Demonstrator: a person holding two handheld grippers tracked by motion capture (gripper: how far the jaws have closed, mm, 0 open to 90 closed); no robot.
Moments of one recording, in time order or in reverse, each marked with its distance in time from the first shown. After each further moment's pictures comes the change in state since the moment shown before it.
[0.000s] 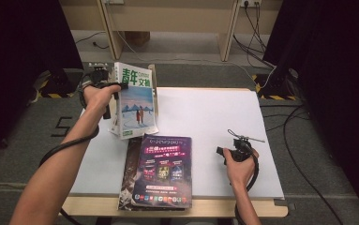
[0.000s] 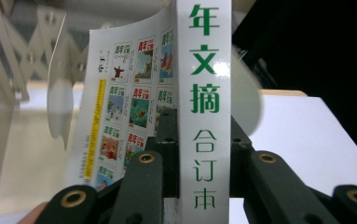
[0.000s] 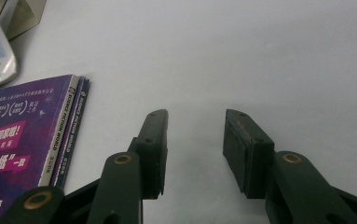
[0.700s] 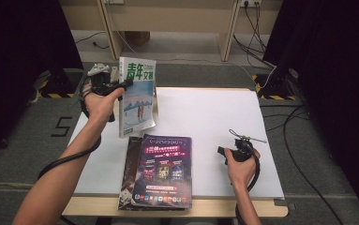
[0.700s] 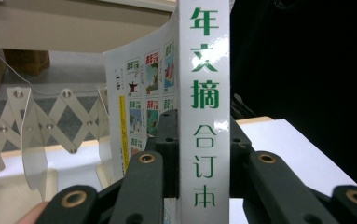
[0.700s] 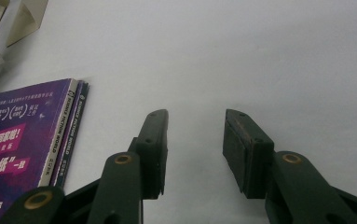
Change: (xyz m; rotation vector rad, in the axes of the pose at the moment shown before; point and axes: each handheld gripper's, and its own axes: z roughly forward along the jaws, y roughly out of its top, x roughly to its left) left arm -0.030 -0.007 -0.012 -0.191 -0.061 0.112; right arm -0.002 0.001 -0.003 -0.013 -0.003 0.007
